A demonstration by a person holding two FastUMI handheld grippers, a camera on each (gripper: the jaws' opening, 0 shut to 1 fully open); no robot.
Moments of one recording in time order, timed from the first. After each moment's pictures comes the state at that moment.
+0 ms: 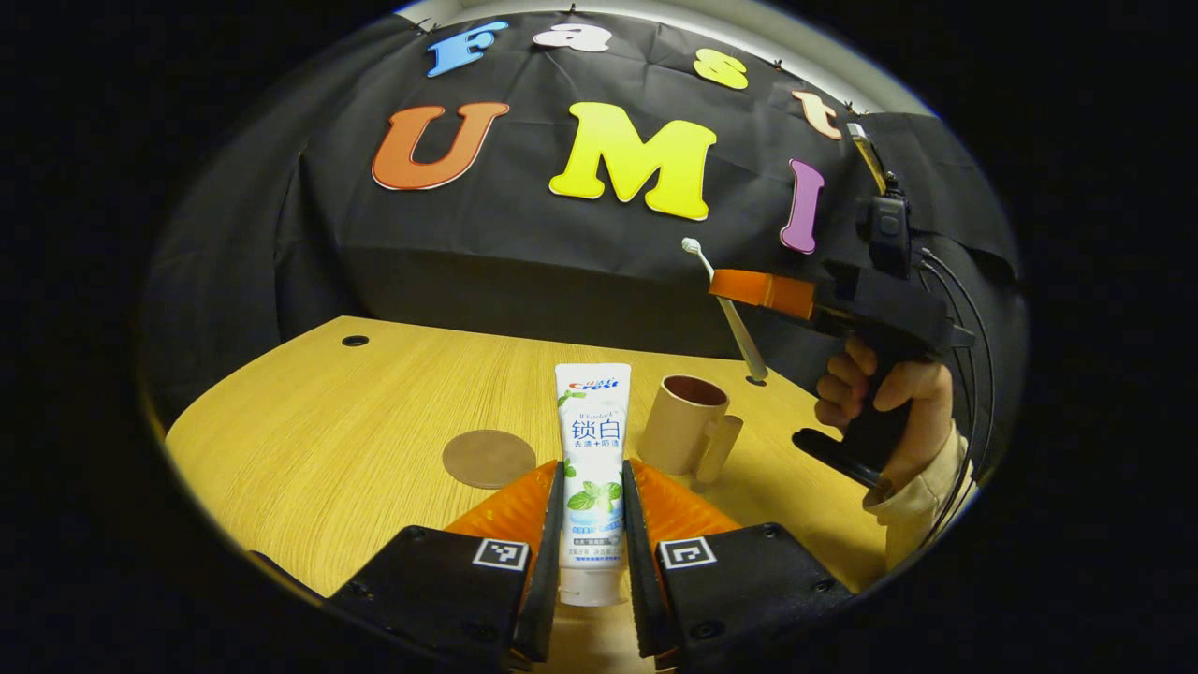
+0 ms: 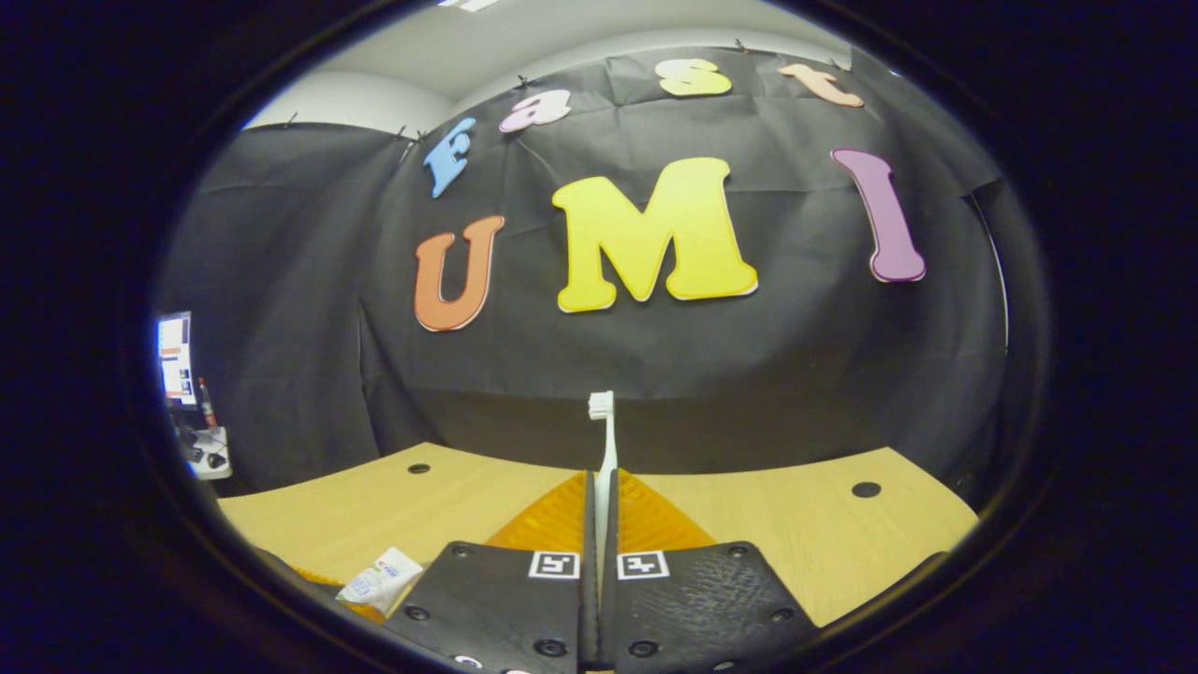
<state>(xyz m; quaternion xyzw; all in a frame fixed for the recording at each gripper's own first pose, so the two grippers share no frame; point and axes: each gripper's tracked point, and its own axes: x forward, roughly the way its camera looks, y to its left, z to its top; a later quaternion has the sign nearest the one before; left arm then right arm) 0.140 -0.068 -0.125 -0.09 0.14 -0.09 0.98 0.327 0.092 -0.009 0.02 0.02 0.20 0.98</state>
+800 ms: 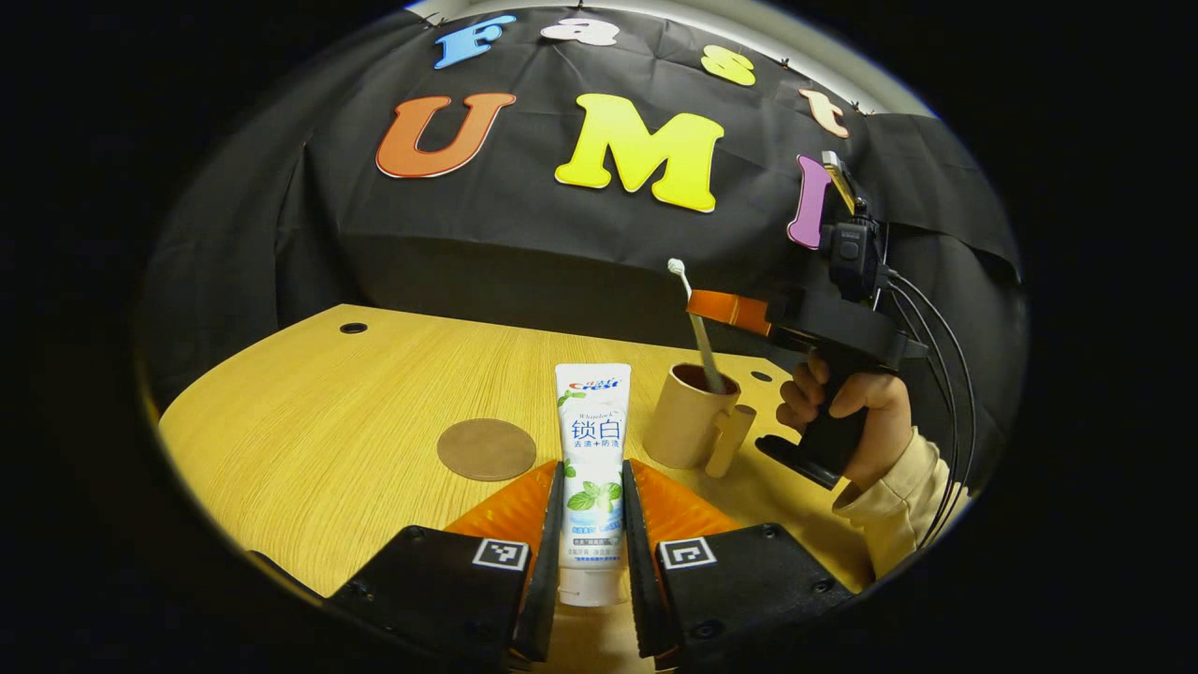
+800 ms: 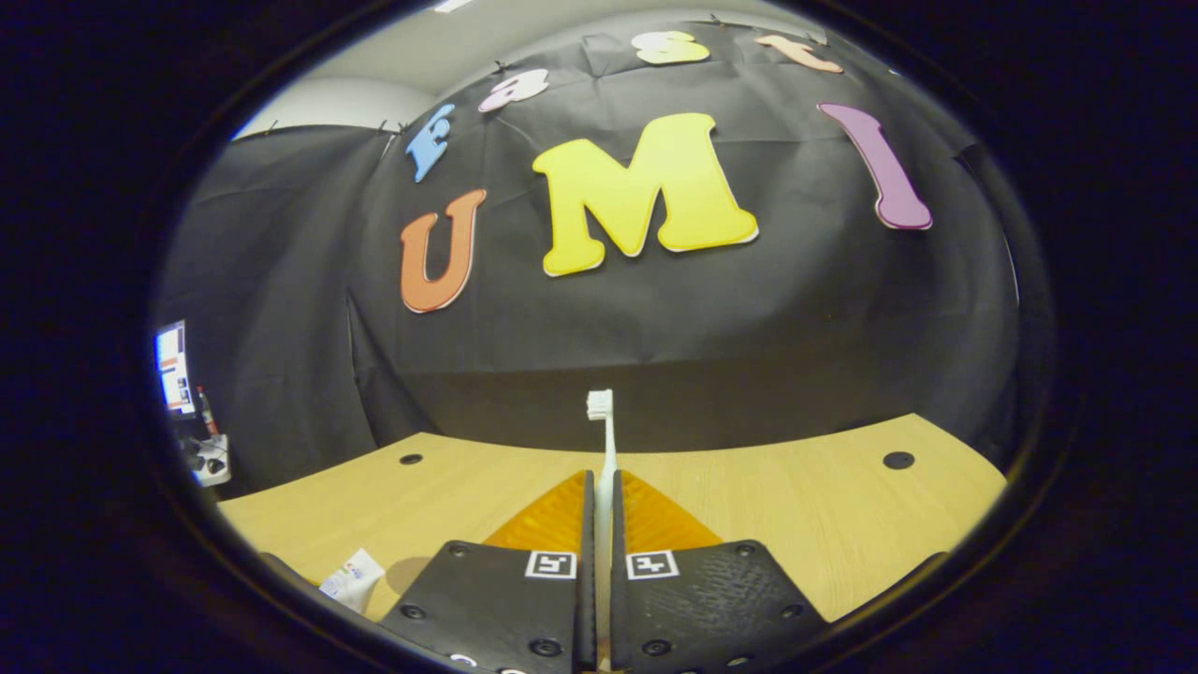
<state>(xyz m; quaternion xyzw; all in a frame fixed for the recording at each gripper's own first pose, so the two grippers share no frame) 0.145 -0.070 -0.142 -0.09 0.15 -0.09 0.98 0.357 0.096 -0.059 0.04 0.07 0.20 0.98</state>
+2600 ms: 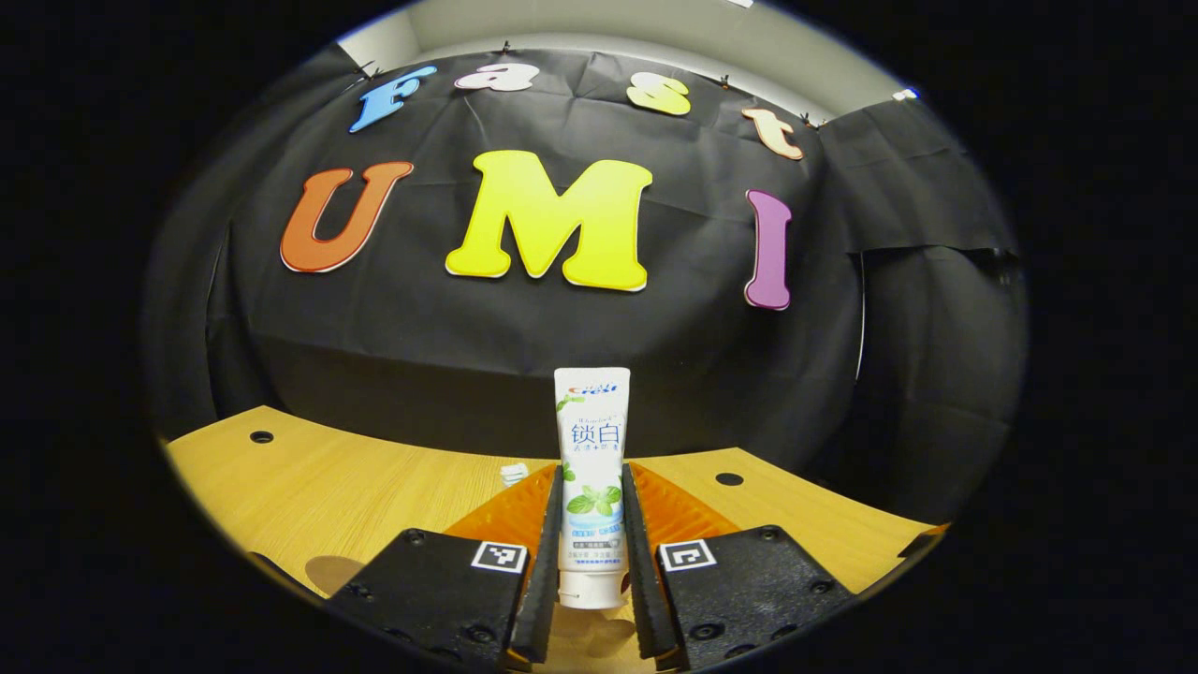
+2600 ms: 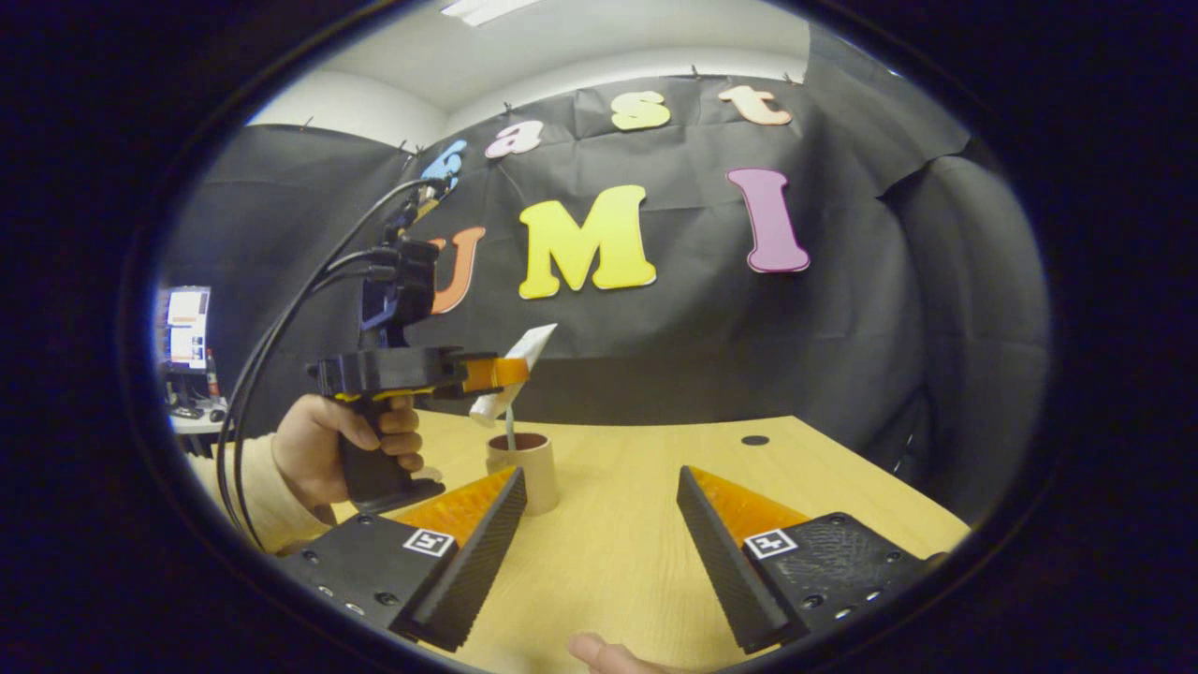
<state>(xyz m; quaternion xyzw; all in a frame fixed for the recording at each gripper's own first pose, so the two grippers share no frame) 0.289 -0.193 -0.042 -0.05 0.01 -0.11 0.99 0.152 -0.086 -0.088 0.02 0.00 0.16 0.99</state>
